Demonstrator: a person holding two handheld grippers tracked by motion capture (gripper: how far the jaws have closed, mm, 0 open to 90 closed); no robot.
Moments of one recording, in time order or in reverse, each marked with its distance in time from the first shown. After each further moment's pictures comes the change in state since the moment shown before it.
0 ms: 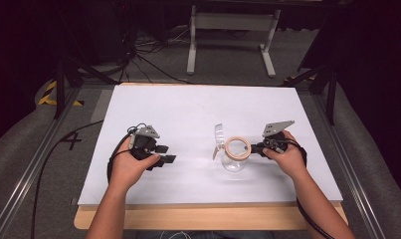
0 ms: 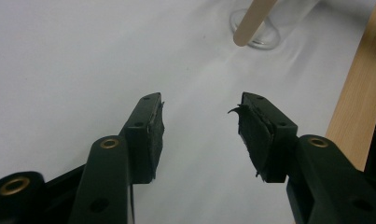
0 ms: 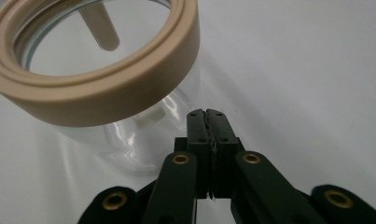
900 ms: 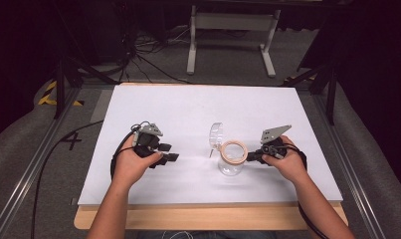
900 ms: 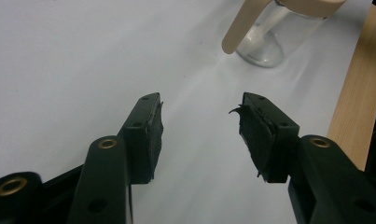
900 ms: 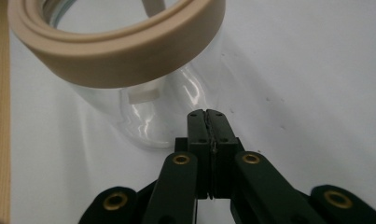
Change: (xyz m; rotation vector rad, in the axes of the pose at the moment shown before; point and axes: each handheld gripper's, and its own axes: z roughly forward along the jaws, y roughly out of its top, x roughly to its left) left arm 0.003 0.008 0.008 0.002 -0.027 0.010; right arm 0.019 -0.003 0.001 0.052 0.083 -0.039
